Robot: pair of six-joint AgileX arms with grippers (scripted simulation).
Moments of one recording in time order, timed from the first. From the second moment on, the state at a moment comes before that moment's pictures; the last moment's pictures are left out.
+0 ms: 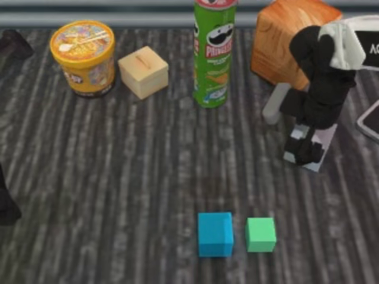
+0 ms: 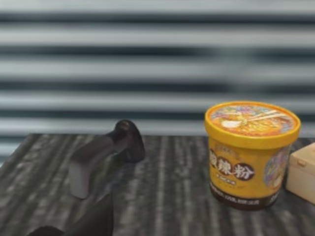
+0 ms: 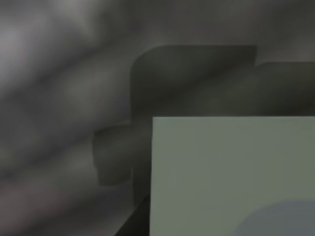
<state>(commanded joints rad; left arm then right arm) 0.02 0.00 0.00 0.00 0.00 0.00 0.28 2.33 1.68 -0.92 0.00 -0.80</state>
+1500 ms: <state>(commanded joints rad) 0.02 0.00 0.00 0.00 0.00 0.00 0.44 2.28 1.89 -1.19 0.00 -0.74</state>
